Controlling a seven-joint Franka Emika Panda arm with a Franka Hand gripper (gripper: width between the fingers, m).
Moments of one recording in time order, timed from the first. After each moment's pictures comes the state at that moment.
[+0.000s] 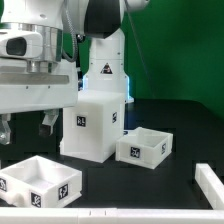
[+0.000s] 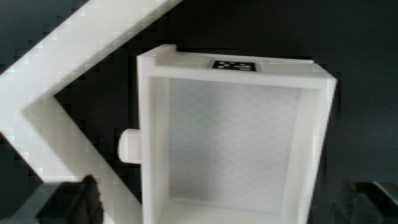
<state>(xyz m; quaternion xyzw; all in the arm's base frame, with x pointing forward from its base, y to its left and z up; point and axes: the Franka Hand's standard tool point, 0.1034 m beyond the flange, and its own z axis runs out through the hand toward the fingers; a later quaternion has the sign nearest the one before) 0.560 -0.149 0.090 0.91 0.41 0.05 0.06</state>
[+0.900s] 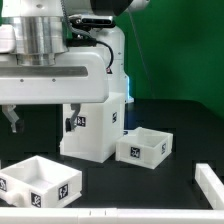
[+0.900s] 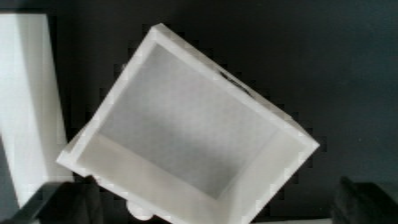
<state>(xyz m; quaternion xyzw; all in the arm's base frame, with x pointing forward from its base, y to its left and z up) 0.559 -0.120 0.102 1.00 -0.07 0.01 -0.03</state>
